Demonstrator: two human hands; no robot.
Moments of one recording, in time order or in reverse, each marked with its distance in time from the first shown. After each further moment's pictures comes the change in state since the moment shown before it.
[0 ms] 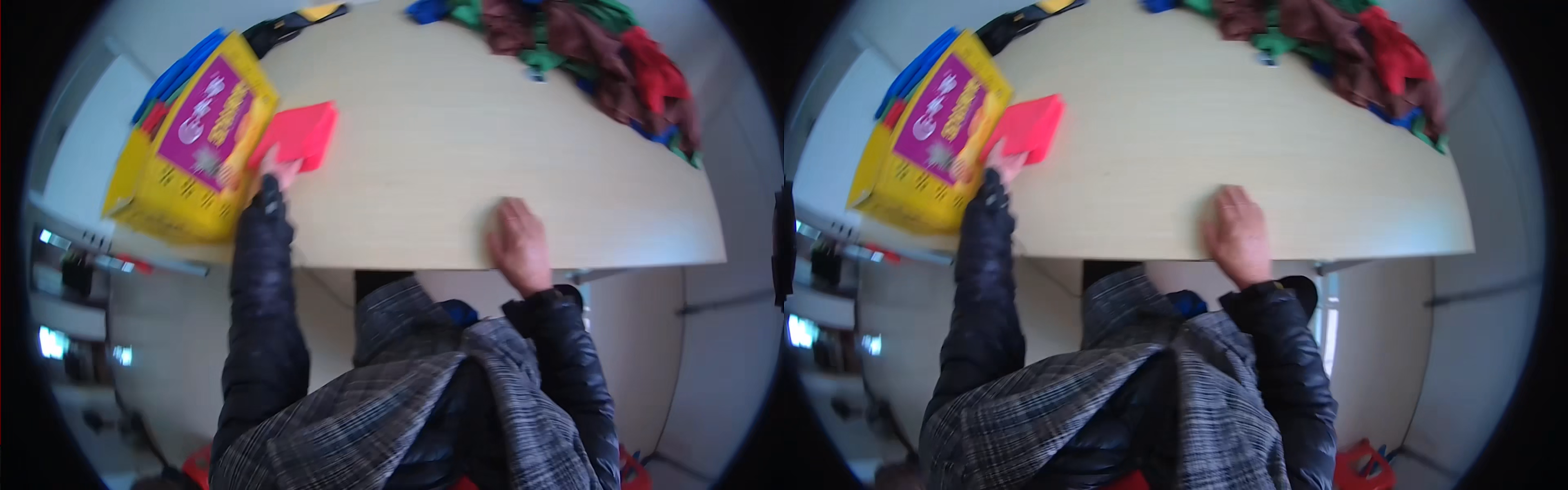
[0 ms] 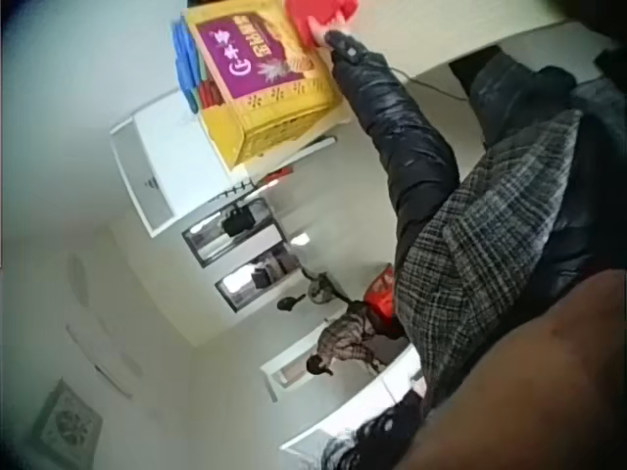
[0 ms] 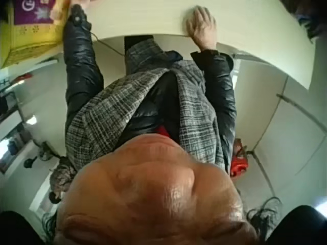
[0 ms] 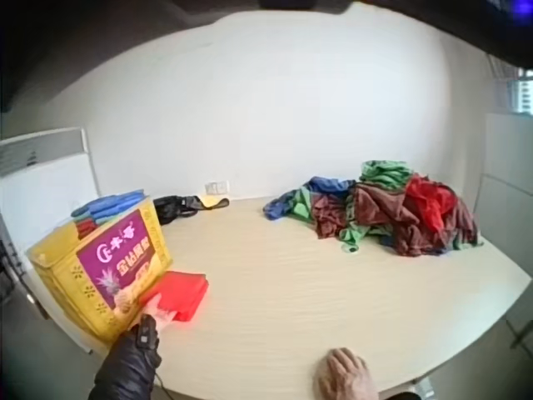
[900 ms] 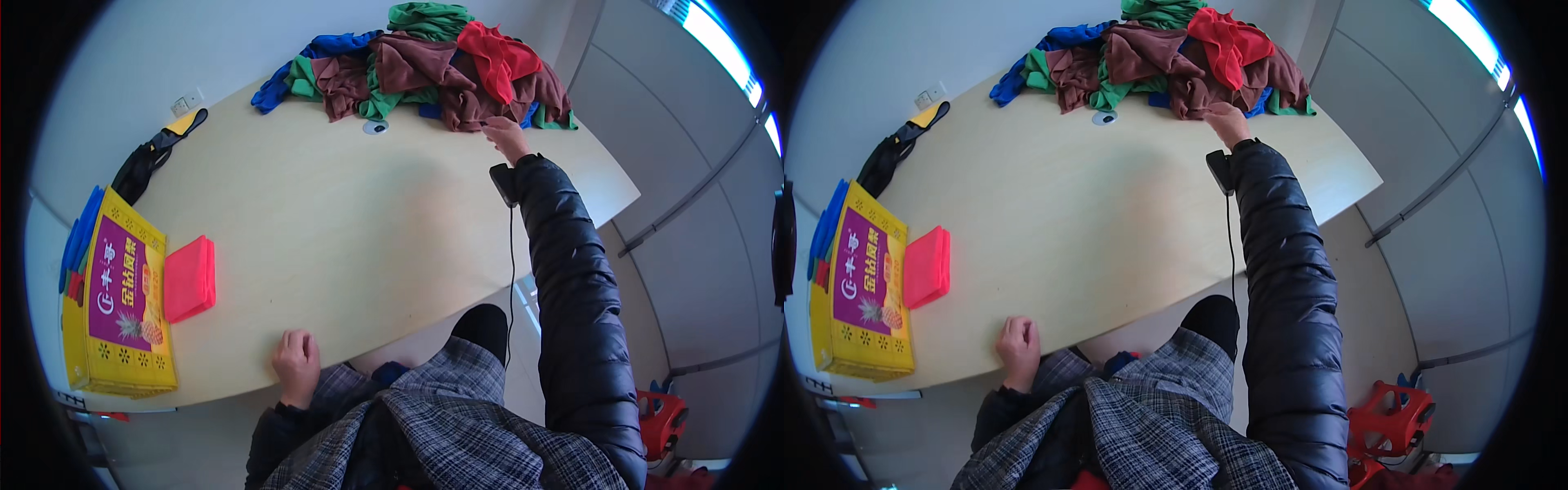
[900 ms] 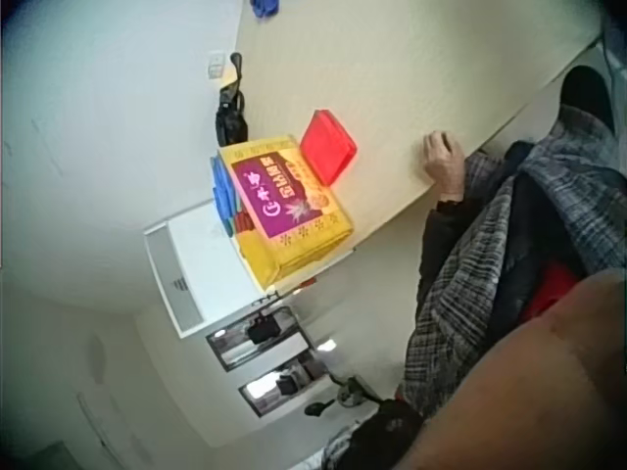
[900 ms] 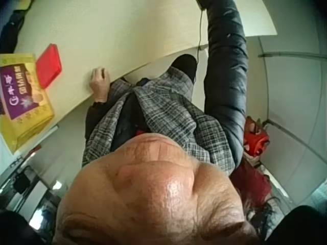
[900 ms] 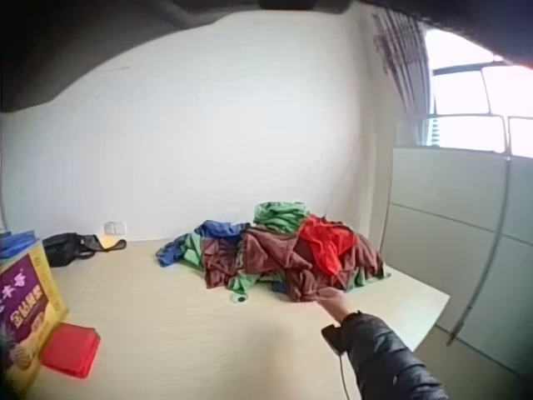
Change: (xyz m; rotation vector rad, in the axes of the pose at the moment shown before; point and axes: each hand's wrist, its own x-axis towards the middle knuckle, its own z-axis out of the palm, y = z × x) left_hand -0.259 -0.218 0.037 1.578 -0.586 1.192; right_hand 0.208 0.311 -0.185 0.550 0.321 0.564
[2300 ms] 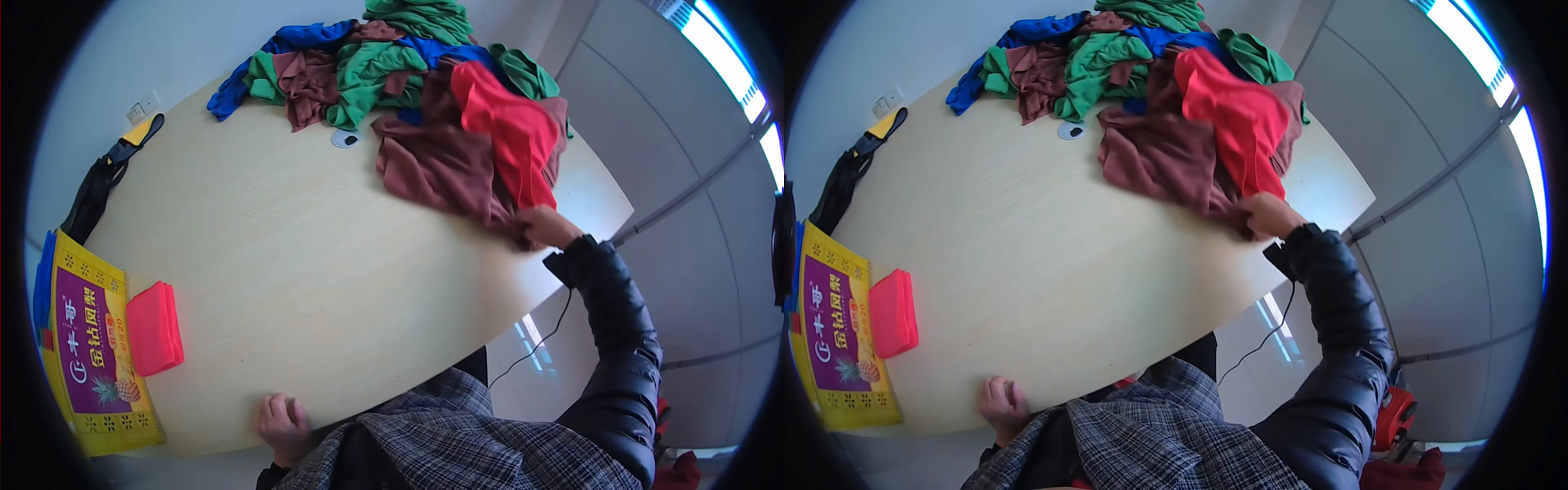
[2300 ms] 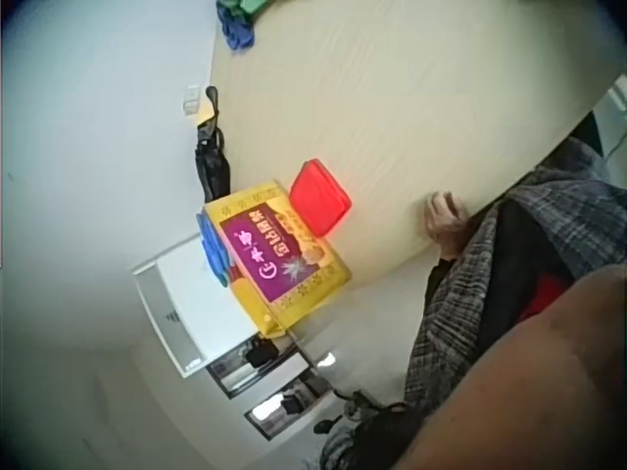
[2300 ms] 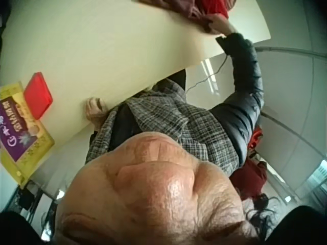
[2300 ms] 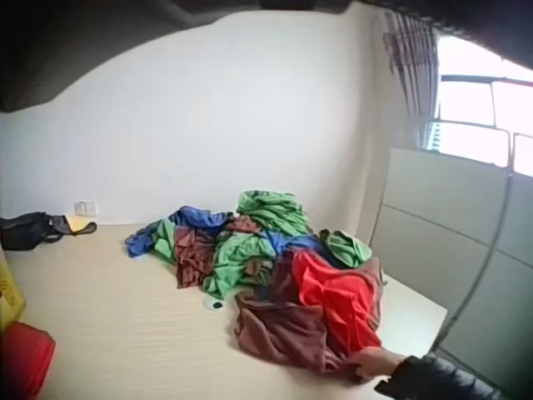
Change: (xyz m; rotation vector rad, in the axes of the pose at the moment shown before) left_hand 0.003 -0.011 0.012 0.157 -0.142 -0.073; right_hand -0.075 0.015 -0.090 -0.982 -0.664 -0.015
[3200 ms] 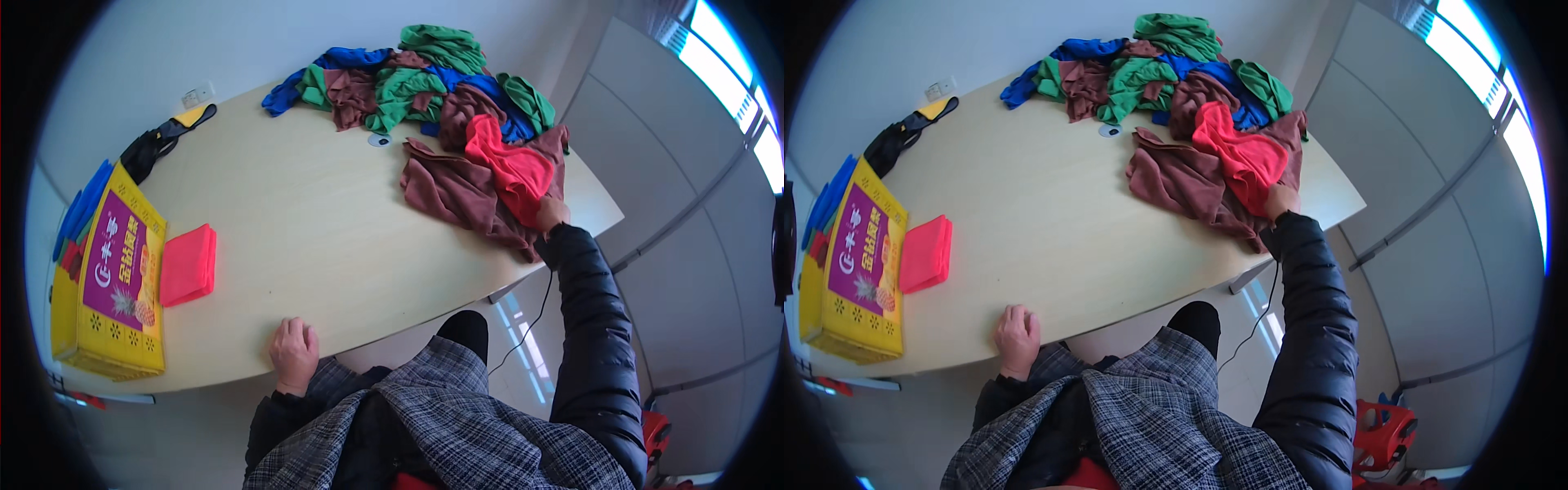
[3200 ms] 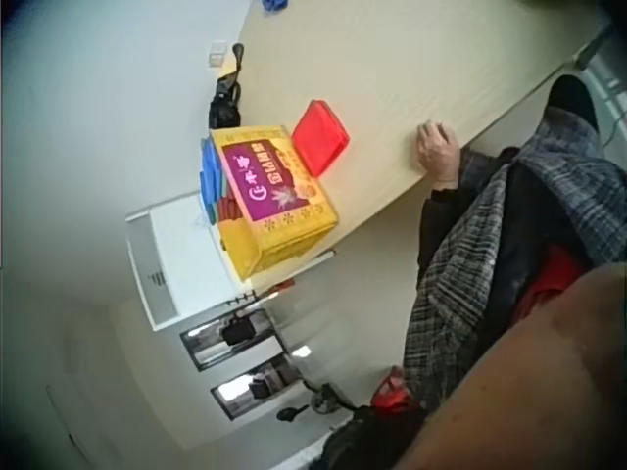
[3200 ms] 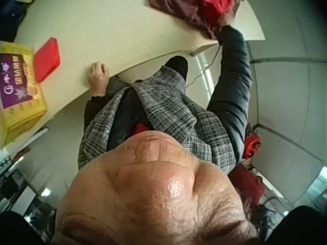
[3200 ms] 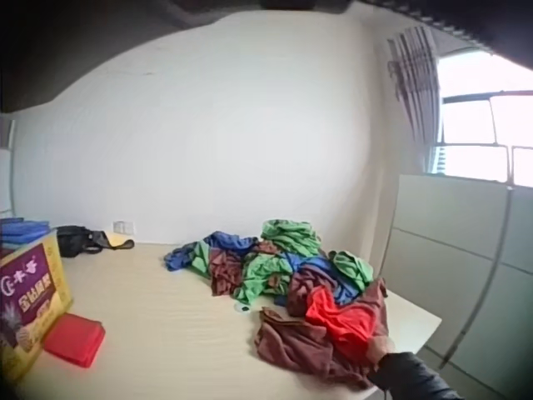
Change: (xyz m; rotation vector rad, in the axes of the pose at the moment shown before) left_hand -0.003 0.014 -0.010 -0.045 0.113 0.055; right_hand -0.018 0.065 0.043 -0.326 0.515 0.394
